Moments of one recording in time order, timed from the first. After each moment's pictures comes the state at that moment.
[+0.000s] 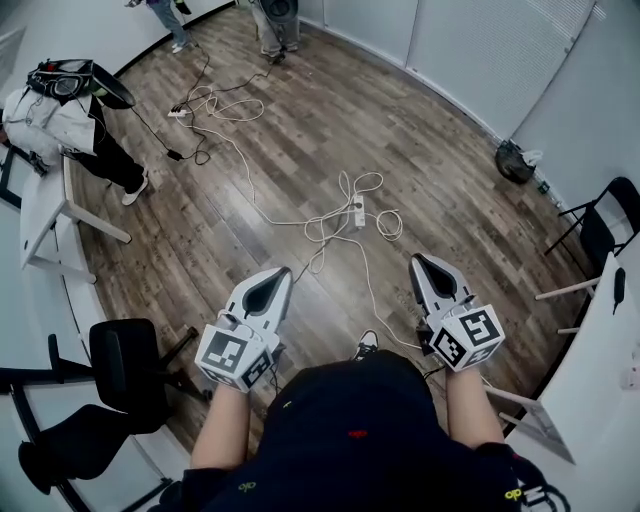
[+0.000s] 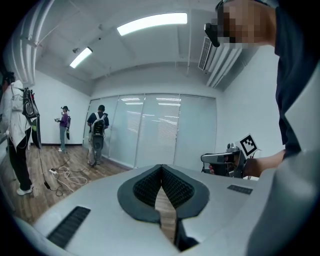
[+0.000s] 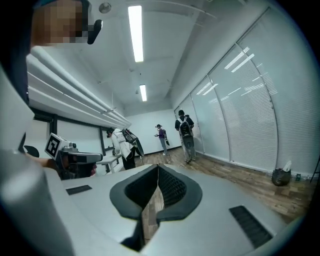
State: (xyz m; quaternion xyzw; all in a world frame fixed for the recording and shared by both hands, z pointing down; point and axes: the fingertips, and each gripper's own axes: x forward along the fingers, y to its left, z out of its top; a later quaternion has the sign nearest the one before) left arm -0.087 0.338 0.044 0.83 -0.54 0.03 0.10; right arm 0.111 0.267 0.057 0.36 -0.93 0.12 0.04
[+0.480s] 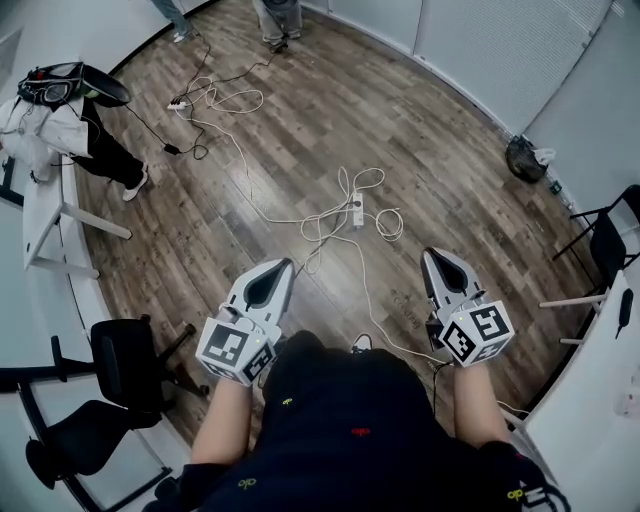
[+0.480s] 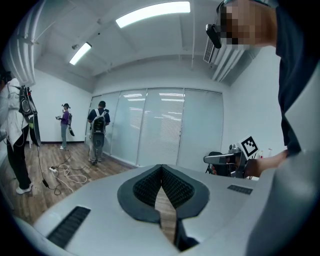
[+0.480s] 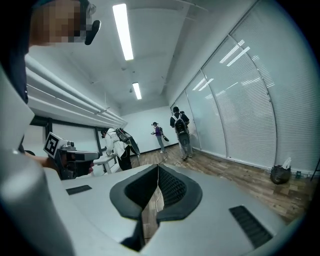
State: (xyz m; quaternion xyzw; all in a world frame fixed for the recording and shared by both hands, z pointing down) left arm -0.036 0.228 0.058 0.82 -0.56 0.05 0.11; right arm 0.177 0.151 0.083 0.36 -0.92 0.14 0.04
